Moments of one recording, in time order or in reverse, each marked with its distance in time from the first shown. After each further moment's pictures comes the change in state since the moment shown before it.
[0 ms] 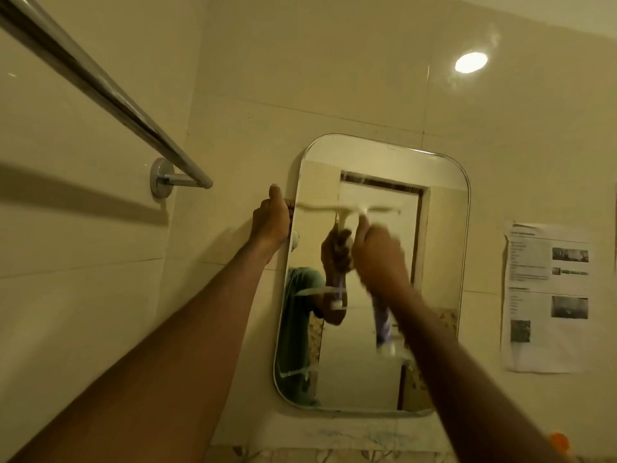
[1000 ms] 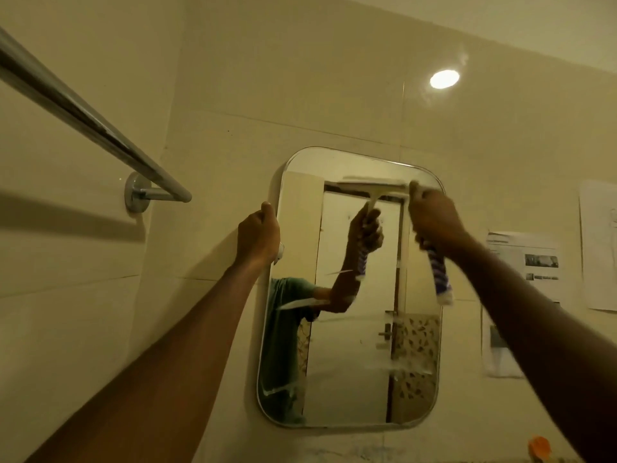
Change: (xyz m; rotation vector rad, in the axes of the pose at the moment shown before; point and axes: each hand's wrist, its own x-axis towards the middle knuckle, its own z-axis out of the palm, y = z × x) left_hand 0.012 -0.013 0.011 0.237 0.120 0.203; right_hand 0.066 0.016 -0.101 -0.083 0.155 0.006
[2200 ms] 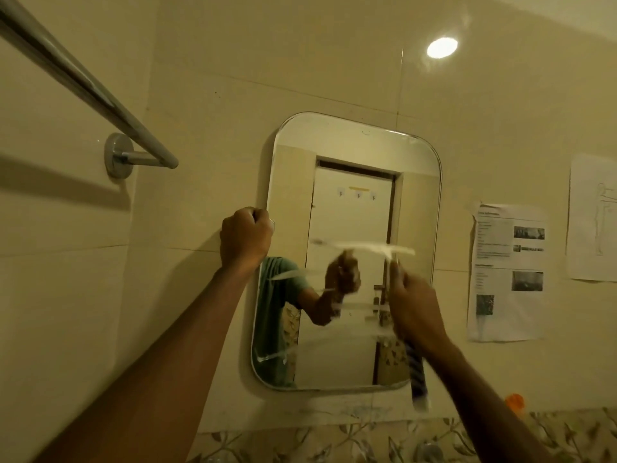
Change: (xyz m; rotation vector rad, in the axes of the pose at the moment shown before) left_hand -0.030 -0.035 0.003 0.118 0.088 0.041; right_hand -0.139 0.076 0.054 0.088 -0.068 0.091
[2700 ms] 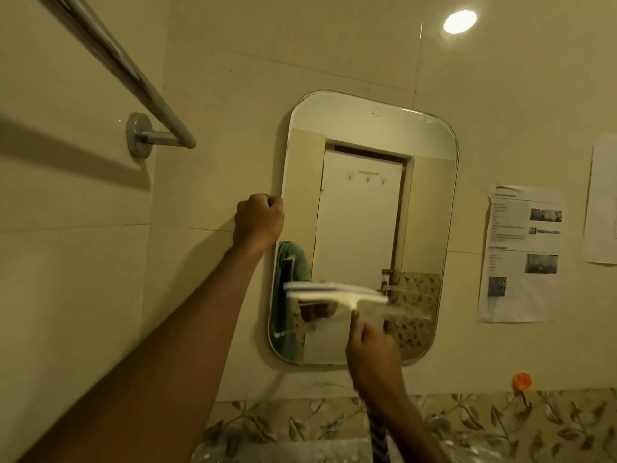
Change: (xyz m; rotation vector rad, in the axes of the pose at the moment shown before) left_hand 0.001 -0.007 -0.008 0.056 -0.107 -0.049; right_hand -0.094 0.002 0.070 -0.107 -0.154 0.146
